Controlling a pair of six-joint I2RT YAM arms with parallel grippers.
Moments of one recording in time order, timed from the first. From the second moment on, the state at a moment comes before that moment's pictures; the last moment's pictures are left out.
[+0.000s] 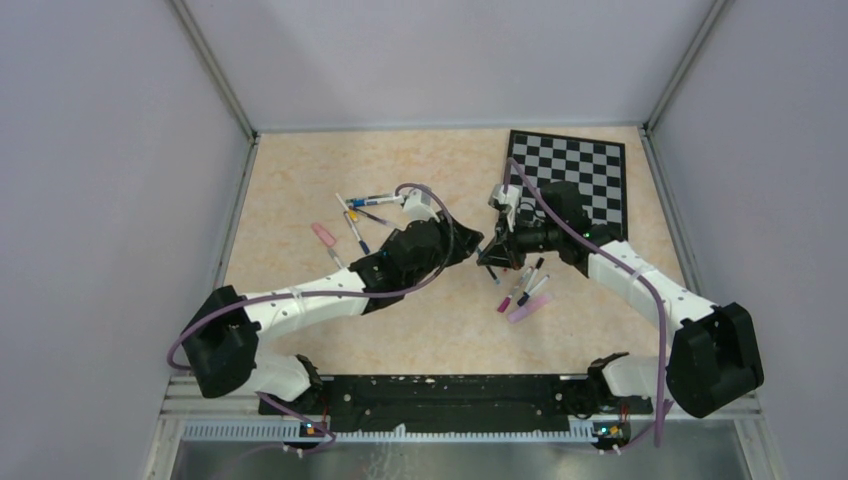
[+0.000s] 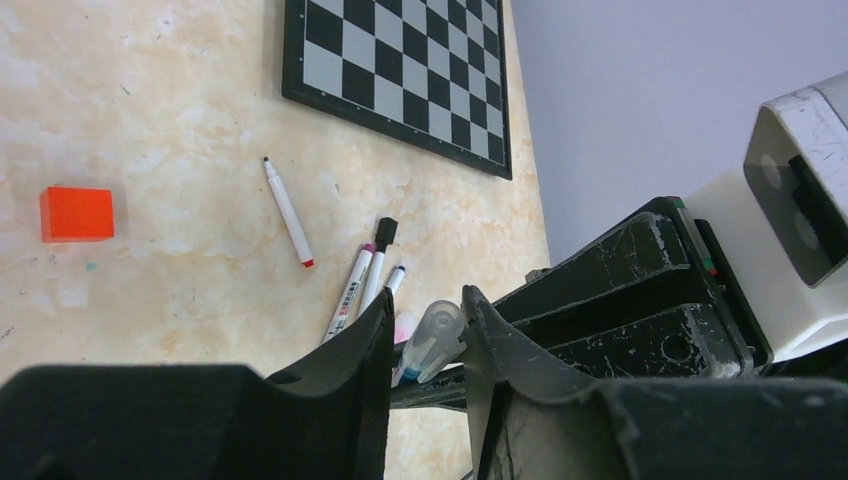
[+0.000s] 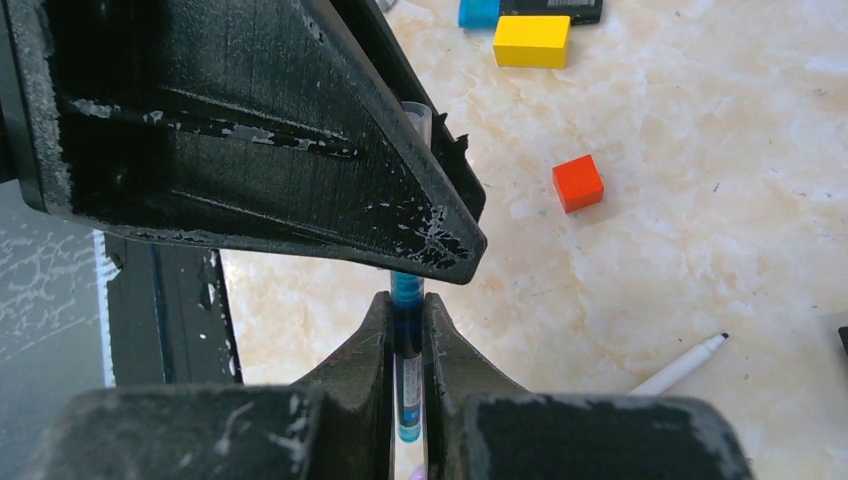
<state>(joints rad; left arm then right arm) -0.96 1.39 0.89 0.21 -0.30 -1.04 0.43 1.27 0.87 -0.27 -0.83 -0.24</state>
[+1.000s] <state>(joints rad) -0.66 1.20 0.90 0.22 -0.44 -1.10 0.47 1.26 0.79 -0.26 -0.75 -0.32</state>
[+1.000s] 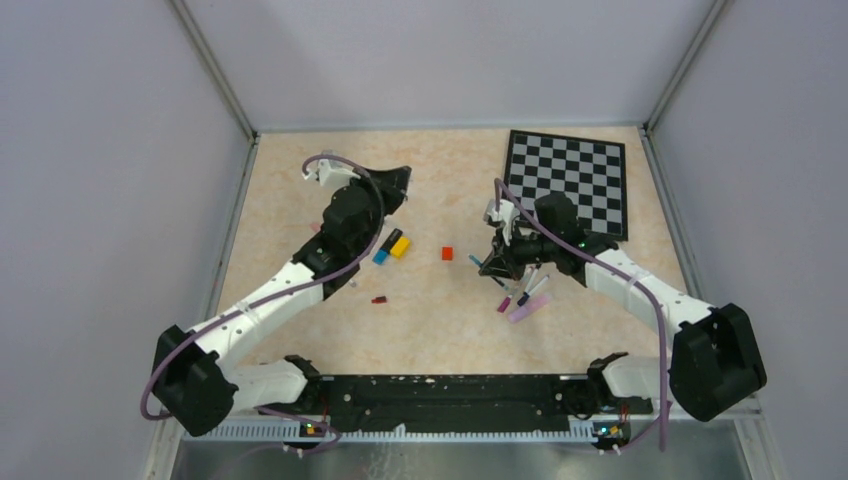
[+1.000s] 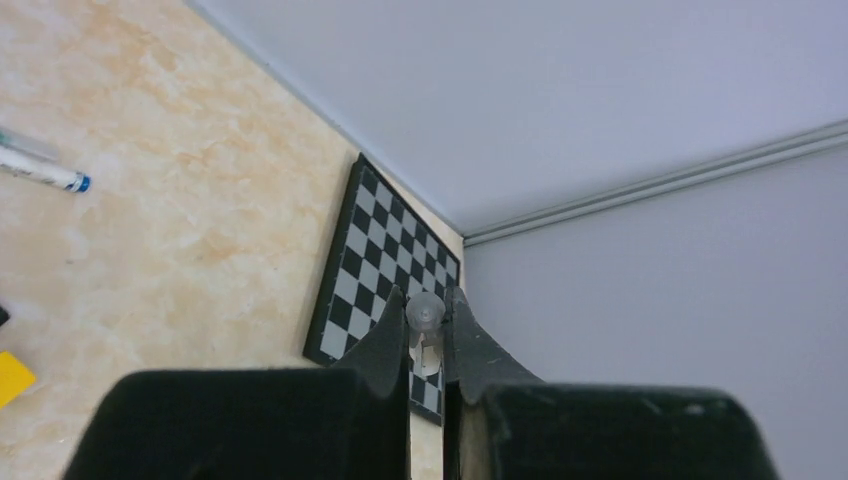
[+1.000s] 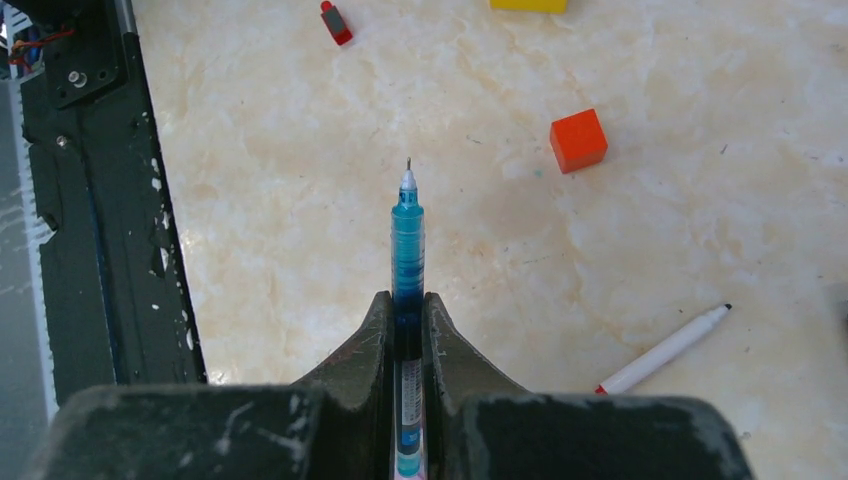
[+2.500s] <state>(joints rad) -0.58 0.87 0.40 0.03 -0.02 -0.79 0.23 1.71 0.89 -0.05 -0.40 0.09</state>
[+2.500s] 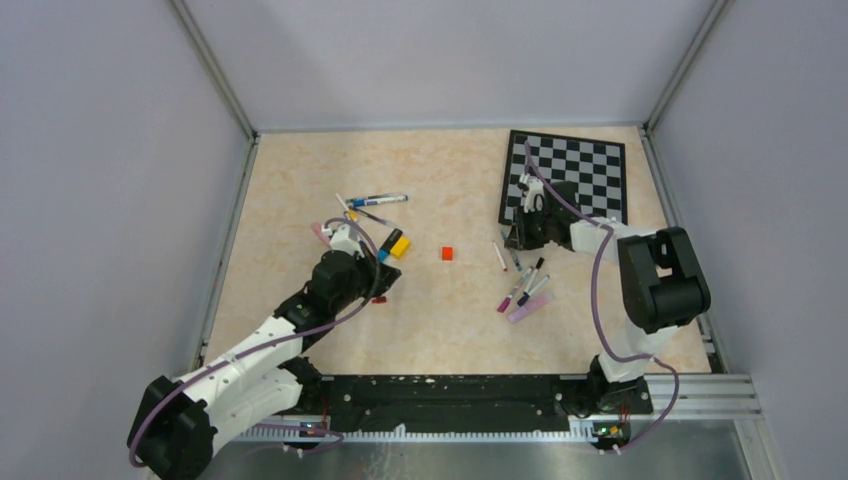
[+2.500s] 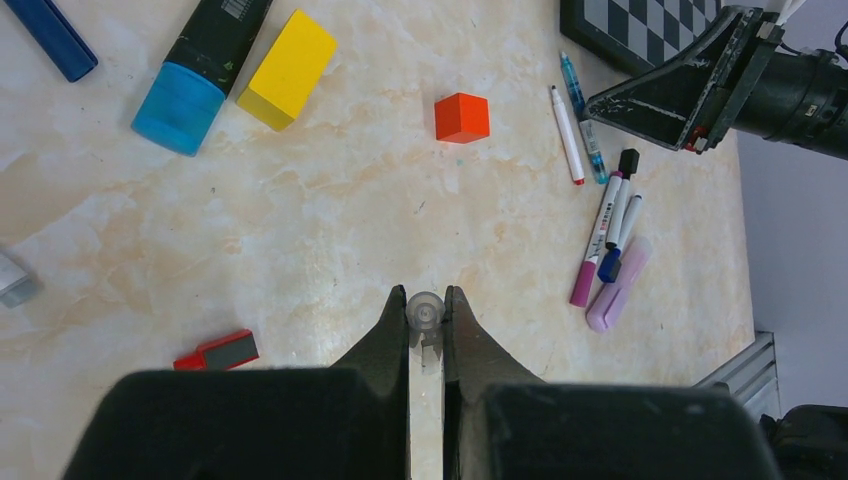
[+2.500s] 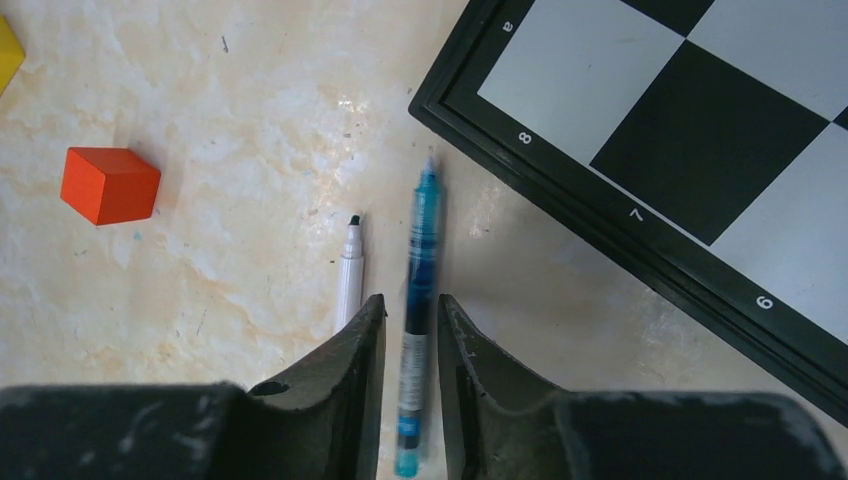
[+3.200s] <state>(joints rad) -0.59 0.94 0.45 -0.17 0.01 -0.80 0.23 1.60 0.89 -0.14 -0.49 -0.04</state>
